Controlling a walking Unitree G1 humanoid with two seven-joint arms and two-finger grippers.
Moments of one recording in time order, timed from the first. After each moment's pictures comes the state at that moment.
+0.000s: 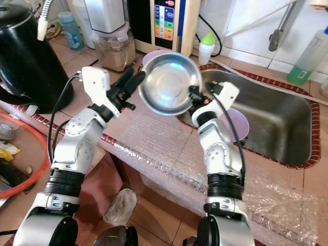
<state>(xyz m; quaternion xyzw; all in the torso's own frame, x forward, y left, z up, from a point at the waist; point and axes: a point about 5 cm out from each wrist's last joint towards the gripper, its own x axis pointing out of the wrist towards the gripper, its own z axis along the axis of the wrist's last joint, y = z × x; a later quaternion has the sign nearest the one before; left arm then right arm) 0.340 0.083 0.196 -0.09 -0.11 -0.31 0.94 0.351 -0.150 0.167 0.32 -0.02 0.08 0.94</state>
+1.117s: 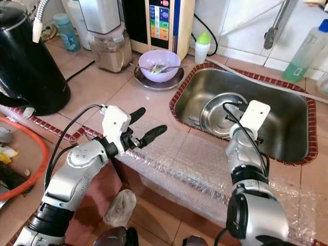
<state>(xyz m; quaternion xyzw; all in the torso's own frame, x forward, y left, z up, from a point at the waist) 0.285 0.074 0.144 0.02 0.00 -0.40 0.92 0.356 -0.247 0.102 0.08 0.12 -0.25 0.96</state>
